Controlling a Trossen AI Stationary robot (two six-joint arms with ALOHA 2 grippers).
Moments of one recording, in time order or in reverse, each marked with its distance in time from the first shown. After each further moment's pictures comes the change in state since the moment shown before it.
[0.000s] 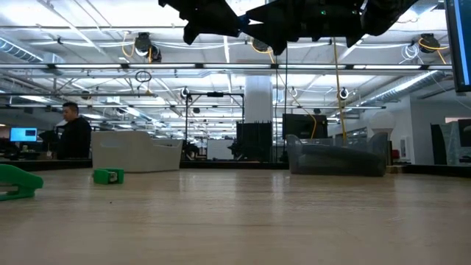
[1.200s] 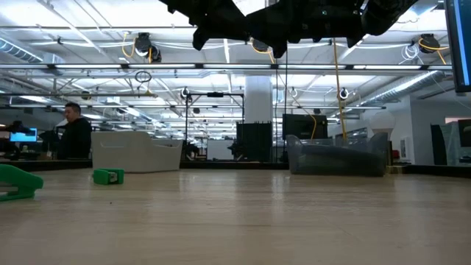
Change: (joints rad) left arm 0.003 0.058 -0.001 0.086 0.035 -0.005; right arm 0.011 0.000 -0.001 -0.029 -0.001 0.029
